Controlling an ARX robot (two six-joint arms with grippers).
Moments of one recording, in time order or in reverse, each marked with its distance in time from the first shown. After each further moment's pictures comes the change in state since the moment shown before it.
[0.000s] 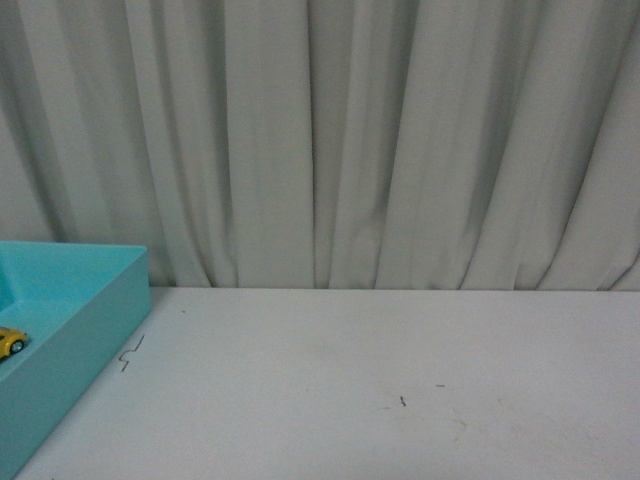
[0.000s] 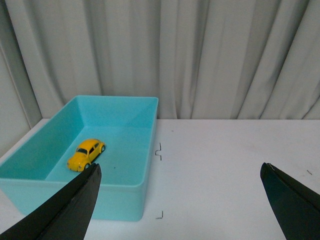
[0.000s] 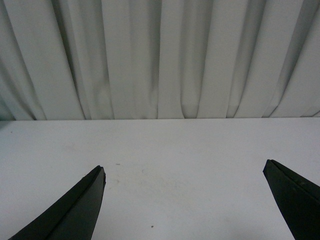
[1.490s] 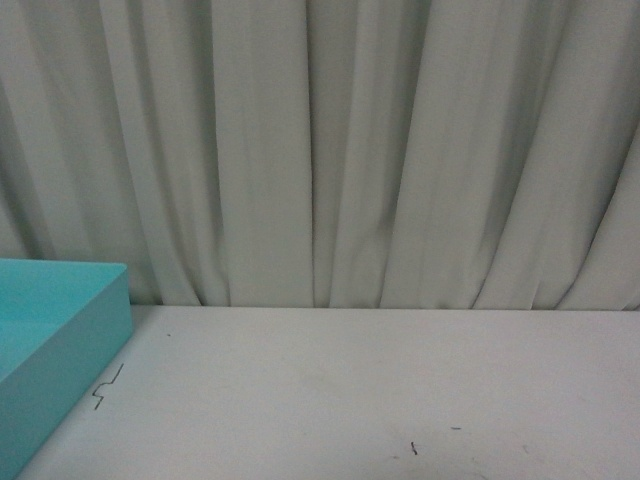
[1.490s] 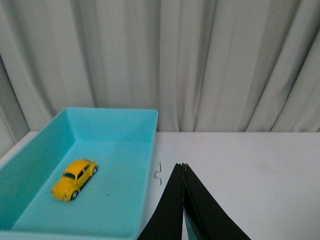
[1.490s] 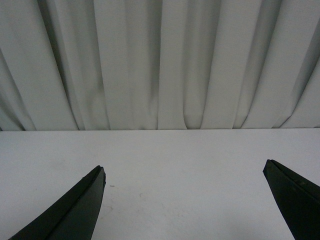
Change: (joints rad) left arm 0.000 0.141 0.001 0.135 0.000 0.002; right arm 0.000 0.000 0.000 -0.001 0.000 0.000
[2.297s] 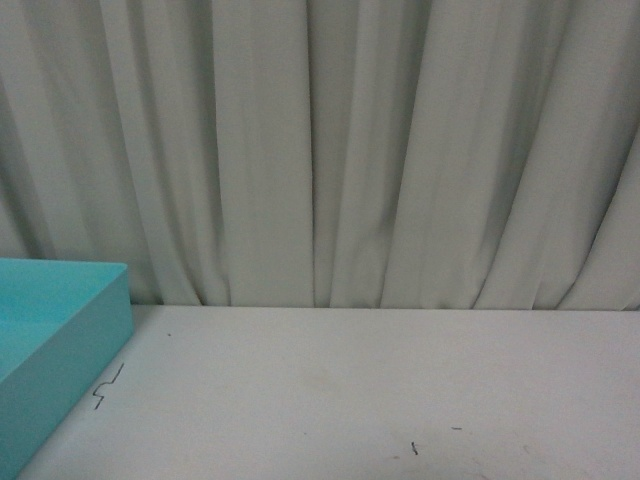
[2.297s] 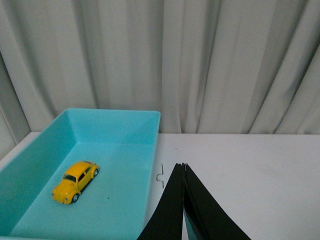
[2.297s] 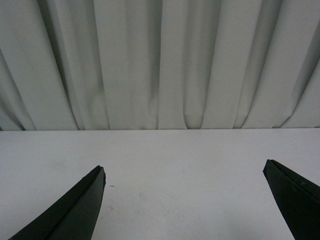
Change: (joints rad) left arm 0.000 0.152 -0.002 0.169 0.000 0.000; right arm 0.000 0.000 0.000 0.000 0.000 0.000
